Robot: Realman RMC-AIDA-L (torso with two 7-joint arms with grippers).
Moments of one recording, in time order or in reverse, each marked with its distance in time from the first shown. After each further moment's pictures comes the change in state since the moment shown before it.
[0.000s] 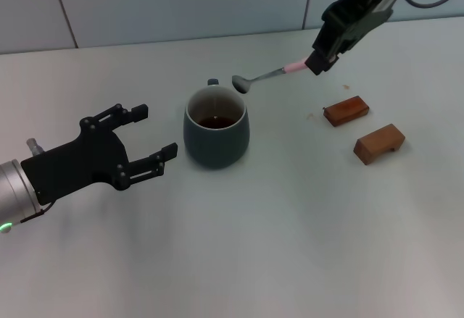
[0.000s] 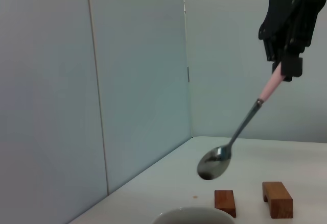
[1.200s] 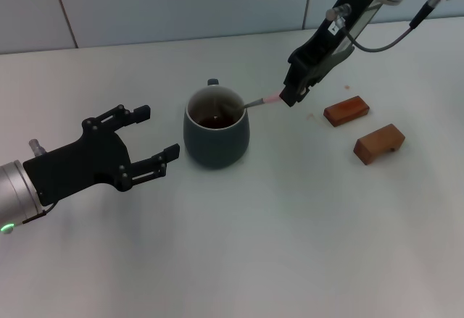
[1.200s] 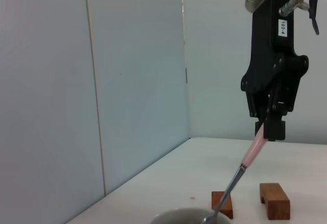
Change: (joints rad) left arm -0.001 -0.001 0.000 -0.006 0.002 0.001 0.000; right arm 0.049 0.035 -0.091 0.276 0.003 0.247 -0.083
